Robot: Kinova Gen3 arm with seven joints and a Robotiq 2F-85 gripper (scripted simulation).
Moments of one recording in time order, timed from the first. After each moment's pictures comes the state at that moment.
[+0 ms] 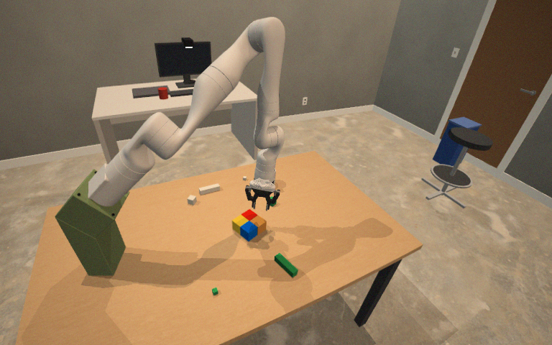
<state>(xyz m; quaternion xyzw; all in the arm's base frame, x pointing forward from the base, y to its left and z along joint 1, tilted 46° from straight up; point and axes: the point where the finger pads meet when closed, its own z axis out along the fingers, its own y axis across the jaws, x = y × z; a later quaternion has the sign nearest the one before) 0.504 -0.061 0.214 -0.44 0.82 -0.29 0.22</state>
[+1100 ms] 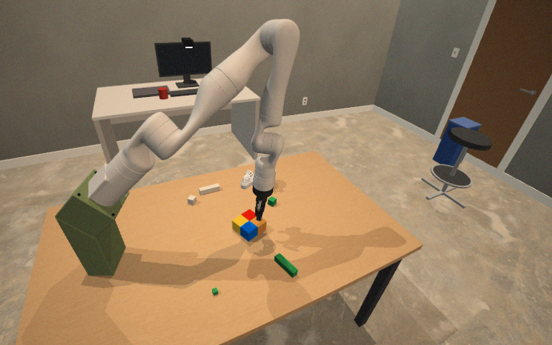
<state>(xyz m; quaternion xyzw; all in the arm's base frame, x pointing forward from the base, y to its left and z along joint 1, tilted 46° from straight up) 0.484 -0.098 0.212 0.30 0.88 -0.03 0.37</state>
